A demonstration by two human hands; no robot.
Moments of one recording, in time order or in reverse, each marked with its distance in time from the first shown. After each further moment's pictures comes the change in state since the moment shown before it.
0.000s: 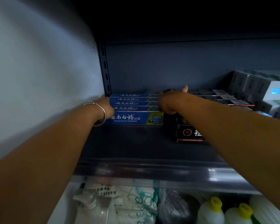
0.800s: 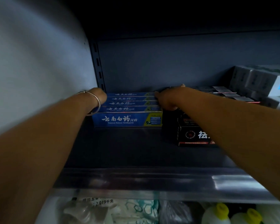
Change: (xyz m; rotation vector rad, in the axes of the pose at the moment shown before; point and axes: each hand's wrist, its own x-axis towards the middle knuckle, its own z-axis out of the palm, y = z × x) left_hand 0.041 0.014 -0.012 0.038 0.062 -0.119; right_hand 0.040 0.011 0.009 -0.001 0.028 -0.080
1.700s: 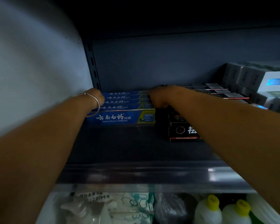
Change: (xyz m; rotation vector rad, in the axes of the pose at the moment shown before) left_hand -0.007 0.003 0.007 0.207 -0.007 0.089; right_hand 0.016 -0.001 0.005 0.171 0.106 -0.120
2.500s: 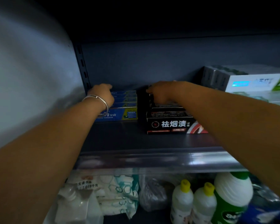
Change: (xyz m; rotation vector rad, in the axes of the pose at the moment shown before) left_hand -0.055 0.054 -0.005 -0.209 0.196 0.190; right_hand -0.079 0.042 -0.011 -0.116 0.098 -0.061
